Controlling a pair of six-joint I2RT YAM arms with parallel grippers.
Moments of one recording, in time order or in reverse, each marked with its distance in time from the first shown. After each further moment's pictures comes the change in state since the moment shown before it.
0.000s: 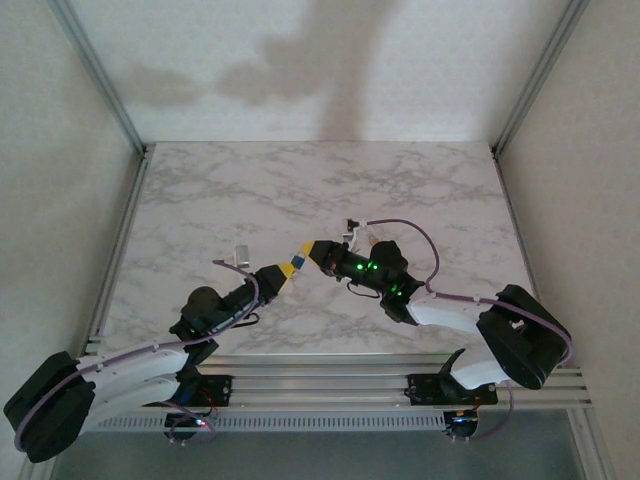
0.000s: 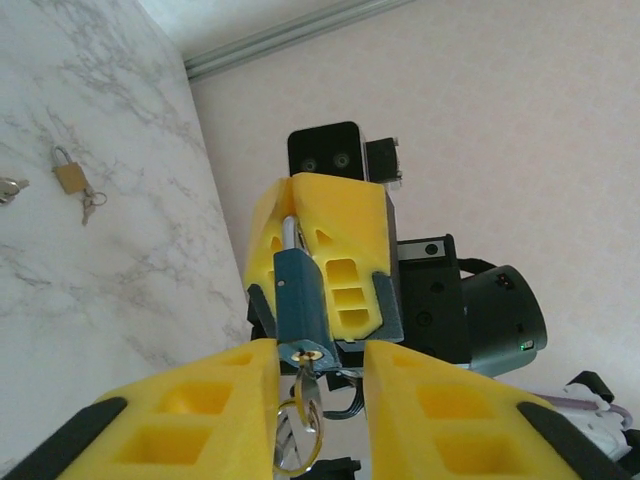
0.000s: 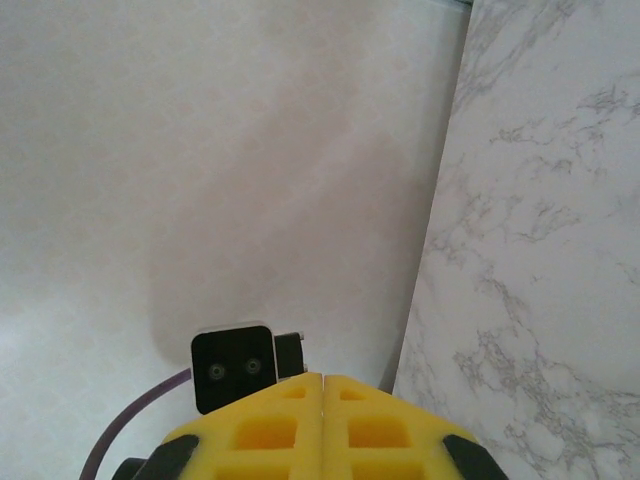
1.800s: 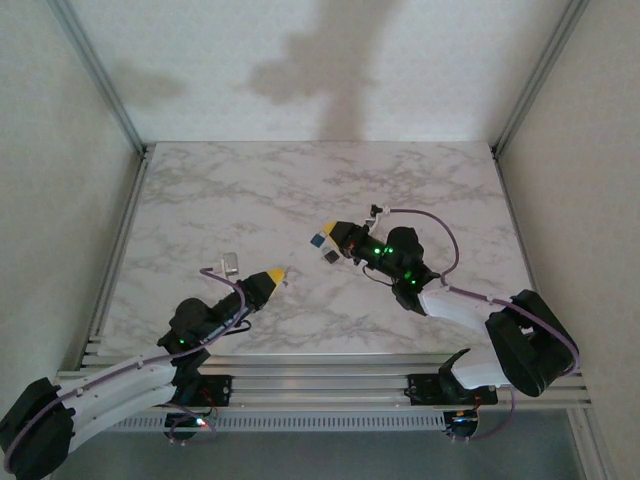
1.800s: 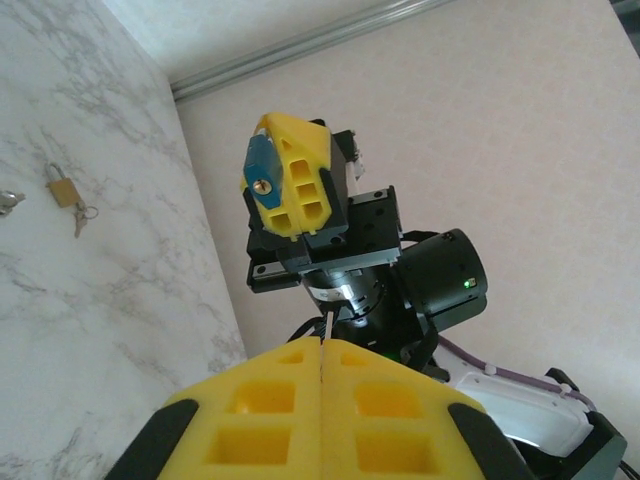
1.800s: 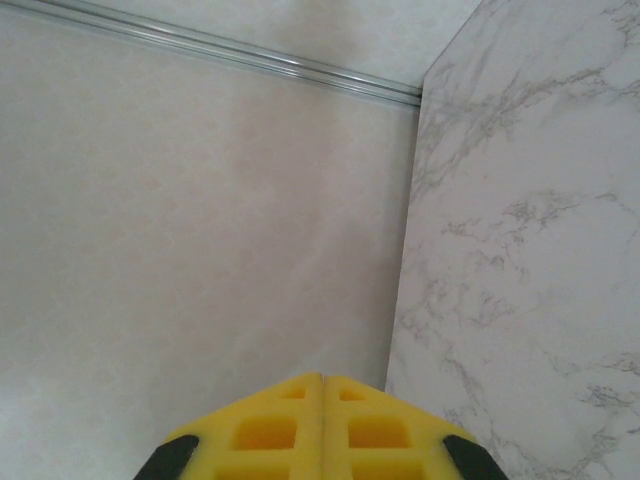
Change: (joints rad) left arm -0.013 -0.215 -0.064 -0.105 -0.053 0.005; right arm -0.169 -0.048 0.020 -0.097 -0.008 -0.001
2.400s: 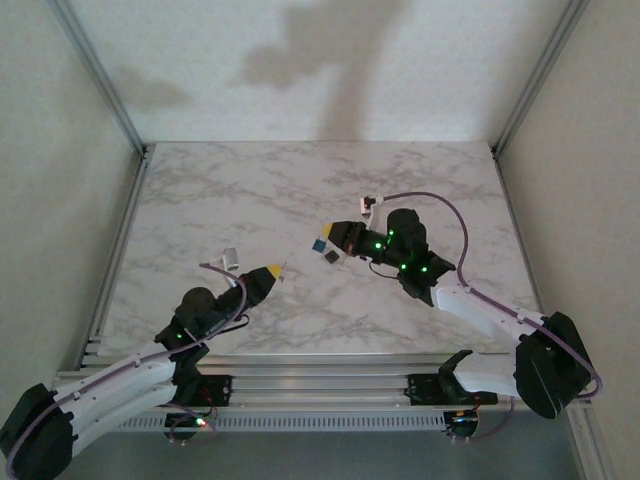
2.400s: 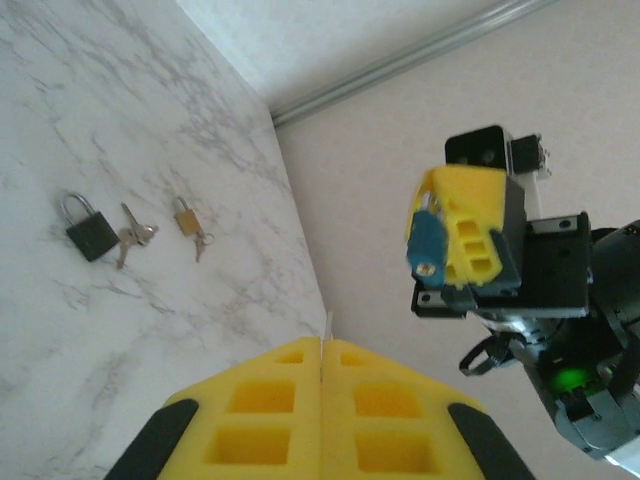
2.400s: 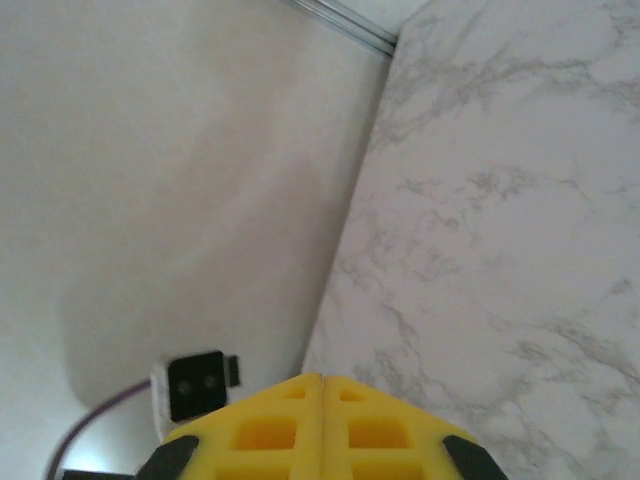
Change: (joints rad) left arm 0.068 -0.008 0.071 -0.243 -0.045 0.133; right arm -0.003 -0.132 0.178 -0.518 -0.105 -0.315
